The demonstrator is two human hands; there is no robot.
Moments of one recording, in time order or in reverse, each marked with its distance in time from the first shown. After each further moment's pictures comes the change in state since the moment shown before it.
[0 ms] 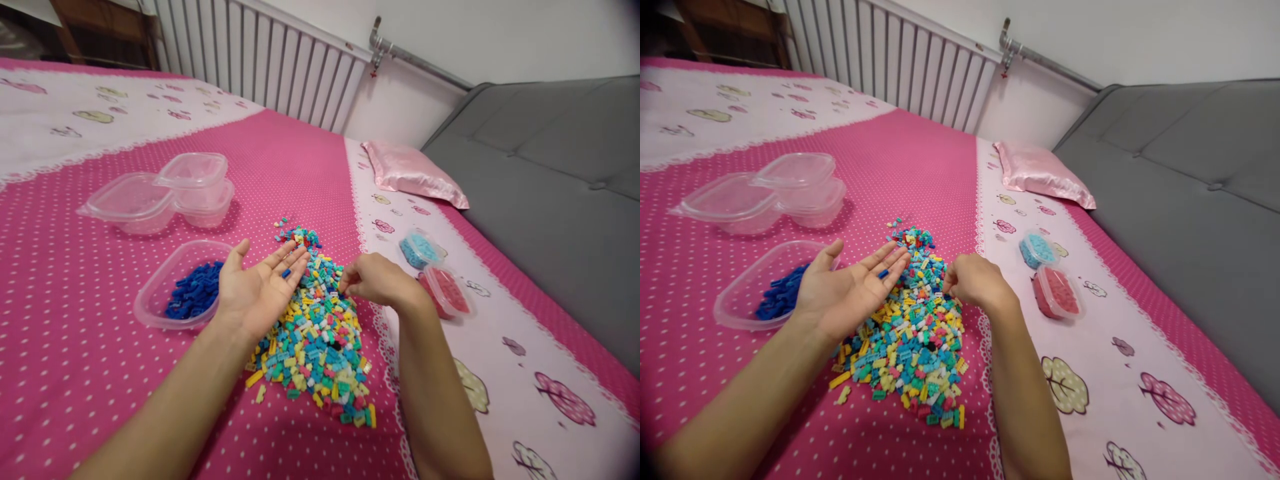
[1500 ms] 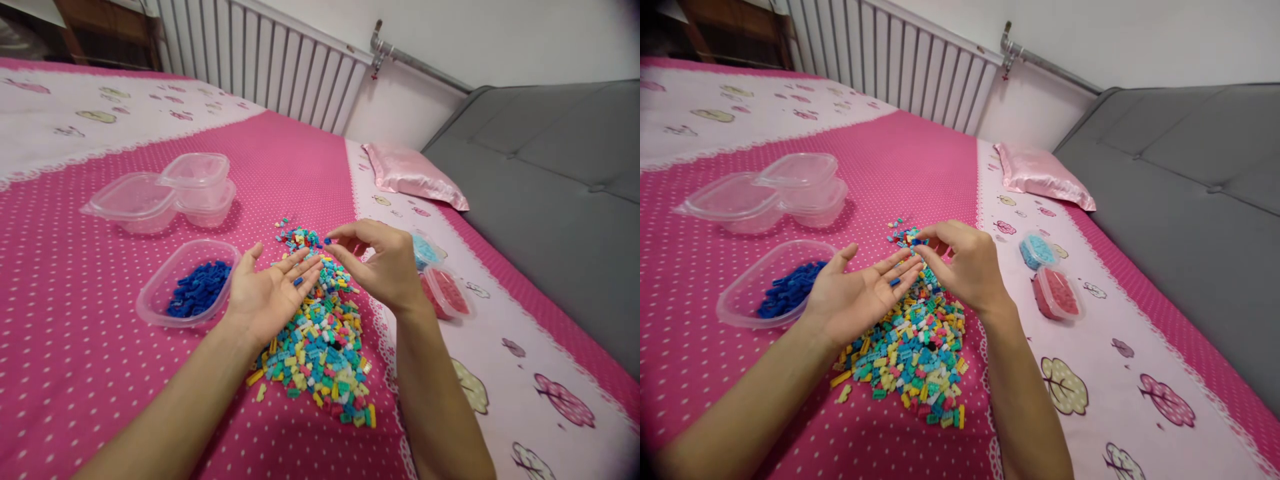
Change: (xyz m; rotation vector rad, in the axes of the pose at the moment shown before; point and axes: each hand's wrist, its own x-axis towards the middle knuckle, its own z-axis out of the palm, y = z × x) left_hand -0.004 -0.007 0.001 0.030 -0.030 -0.134; right_hand -0.013 -0.022 -0.003 0.301 0.802 -0.549
